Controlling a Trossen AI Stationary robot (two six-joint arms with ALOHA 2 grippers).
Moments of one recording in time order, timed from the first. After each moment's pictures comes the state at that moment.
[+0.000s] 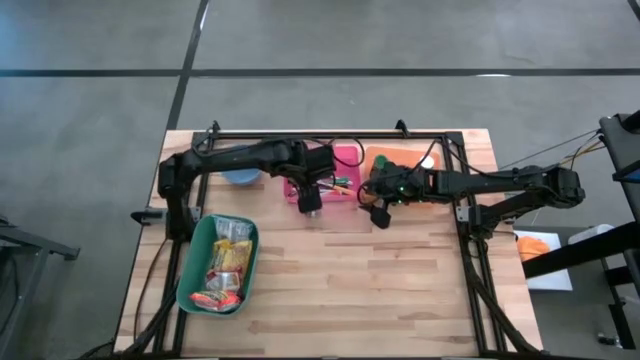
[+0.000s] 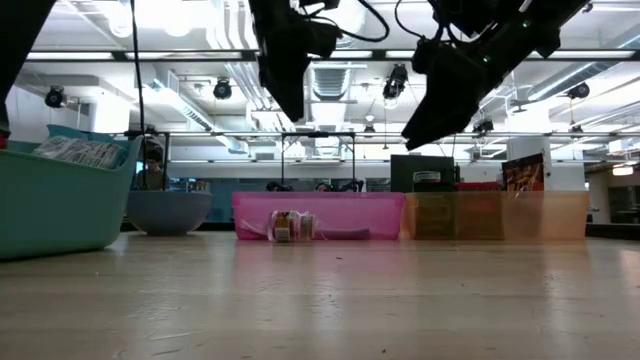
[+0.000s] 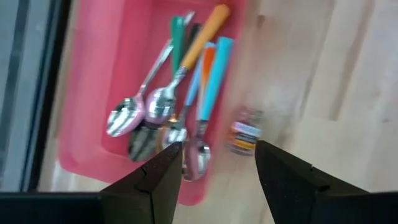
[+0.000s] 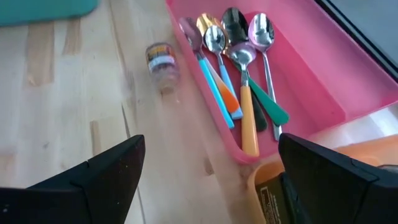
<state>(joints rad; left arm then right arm) 0.17 1.90 1.81 -1.19 -0.16 -0.04 -0.15 1.25 0.74 -0.20 0.11 0.15</state>
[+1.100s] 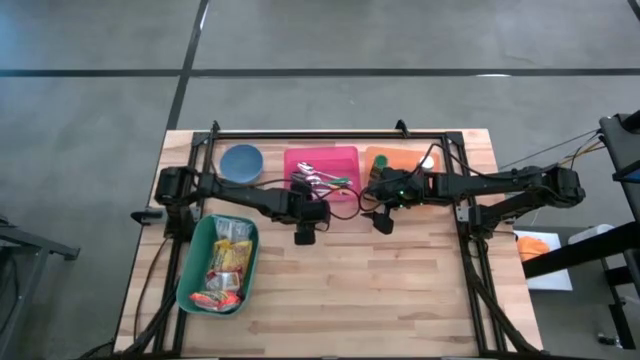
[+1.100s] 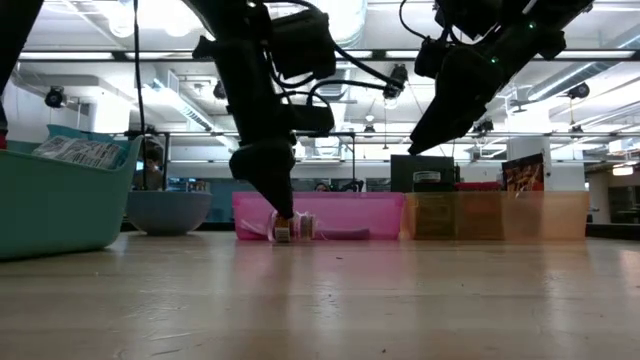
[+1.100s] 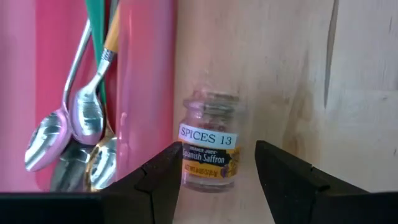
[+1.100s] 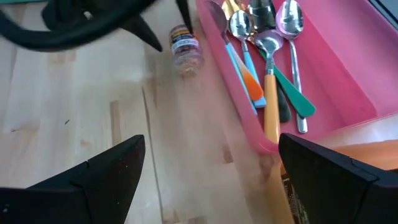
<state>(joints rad) 0.00 1.90 1.24 -0.60 -0.35 0.02 -0.12 1.25 0.72 -0.21 0.04 0.13</state>
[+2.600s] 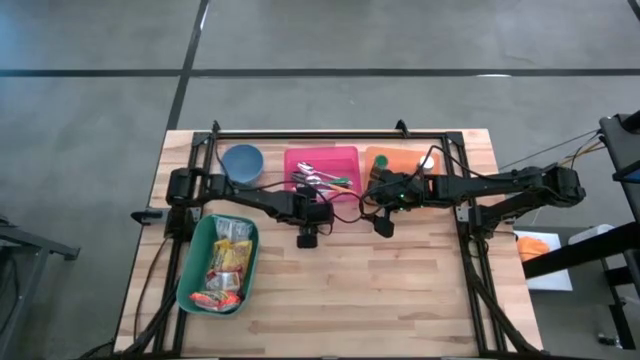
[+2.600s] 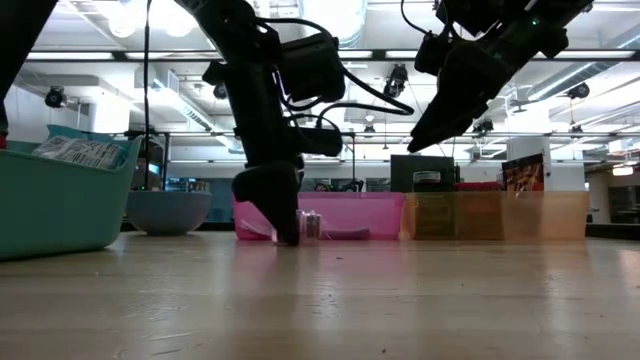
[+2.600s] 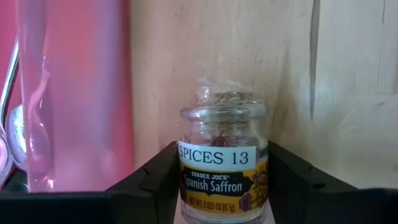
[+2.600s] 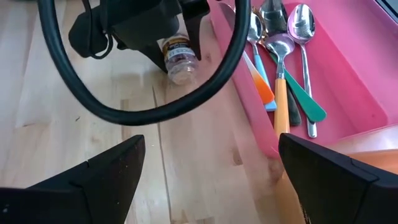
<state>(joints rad) 0.00 2.00 1.25 -0.53 -0.25 0.06 -0.10 1.25 0.72 -0.21 0.04 0.12</state>
